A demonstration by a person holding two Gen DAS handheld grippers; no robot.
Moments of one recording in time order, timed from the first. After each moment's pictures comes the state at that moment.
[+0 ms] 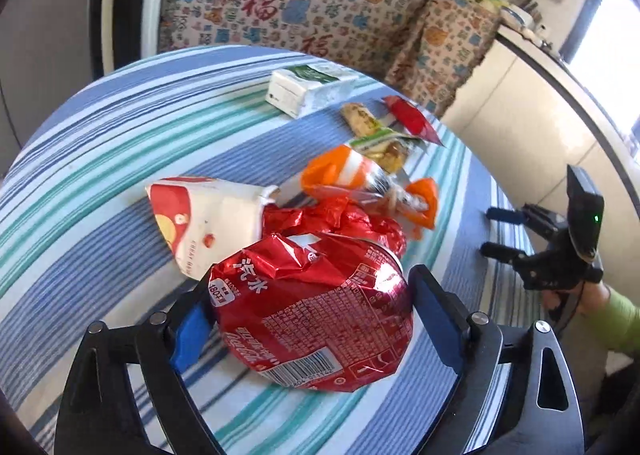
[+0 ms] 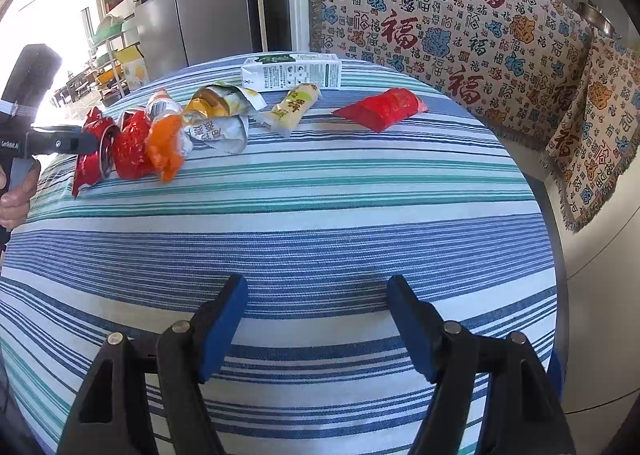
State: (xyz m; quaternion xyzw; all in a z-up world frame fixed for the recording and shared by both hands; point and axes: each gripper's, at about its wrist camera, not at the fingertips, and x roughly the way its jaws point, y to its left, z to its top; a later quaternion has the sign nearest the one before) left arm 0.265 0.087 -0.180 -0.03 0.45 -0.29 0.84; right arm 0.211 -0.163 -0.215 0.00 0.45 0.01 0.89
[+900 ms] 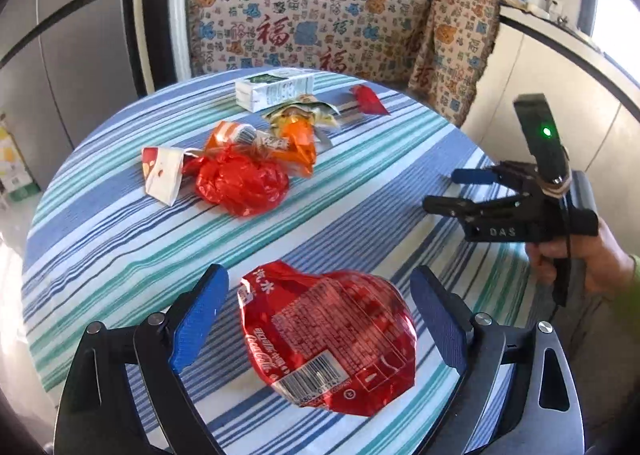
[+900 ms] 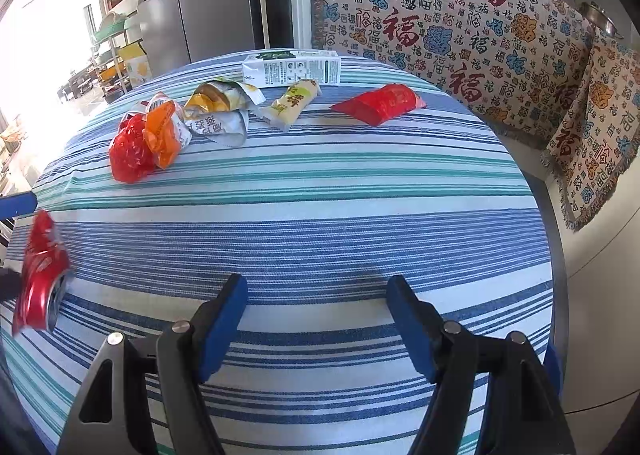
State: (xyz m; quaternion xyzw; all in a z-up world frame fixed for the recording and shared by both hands) left arm 0.140 0.000 -0.154 0.01 0.41 -0.17 0.89; right arm 0.207 -0.168 -0.216 0.00 0.46 0.02 0.89
